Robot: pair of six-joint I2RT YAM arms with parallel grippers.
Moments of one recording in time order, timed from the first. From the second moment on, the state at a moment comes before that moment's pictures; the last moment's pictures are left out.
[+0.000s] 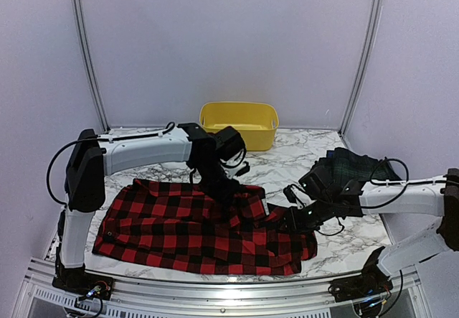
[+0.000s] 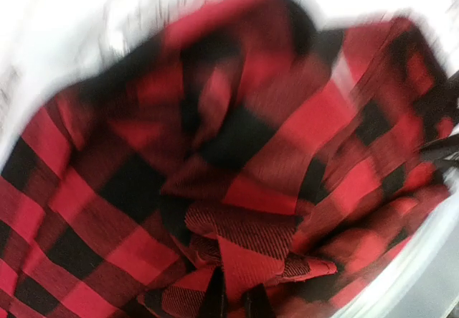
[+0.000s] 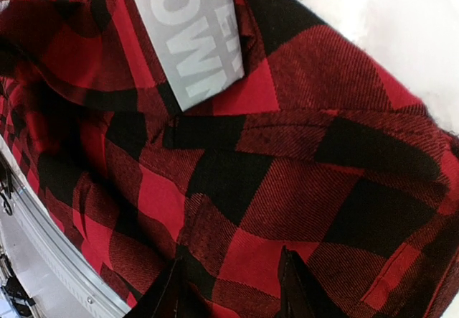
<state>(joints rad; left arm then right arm) -0.95 2.15 1.84 -1.00 0.16 -0.20 0.74 1.29 0.64 -0.38 -0.26 0.62</state>
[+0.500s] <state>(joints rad) -0.69 2.16 2.14 -0.59 0.34 -0.60 0.74 1.31 0.55 -0.33 -0.26 0.66</state>
